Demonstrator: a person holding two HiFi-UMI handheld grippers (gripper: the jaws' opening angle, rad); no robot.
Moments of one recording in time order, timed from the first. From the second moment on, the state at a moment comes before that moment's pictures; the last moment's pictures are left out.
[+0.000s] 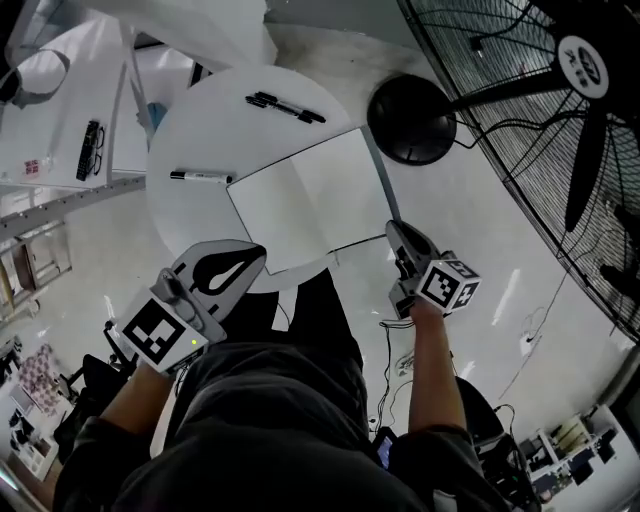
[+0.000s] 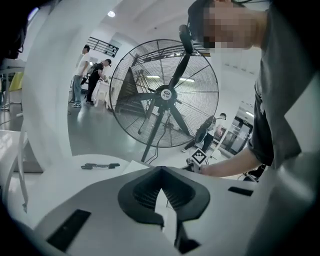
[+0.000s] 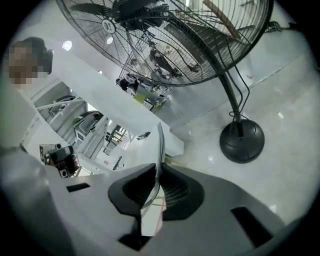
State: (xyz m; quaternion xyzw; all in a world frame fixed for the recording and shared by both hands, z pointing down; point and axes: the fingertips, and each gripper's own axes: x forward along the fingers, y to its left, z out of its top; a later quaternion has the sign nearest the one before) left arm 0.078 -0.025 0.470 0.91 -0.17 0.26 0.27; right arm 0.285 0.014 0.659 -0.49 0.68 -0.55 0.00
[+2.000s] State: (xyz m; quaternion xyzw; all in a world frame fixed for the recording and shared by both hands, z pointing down) left arm -0.133 -0.017 0.396 0.94 -0.20 0.15 0.24; right arm 0.026 0.053 0.568 -0.43 0.79 -0.34 -0.27
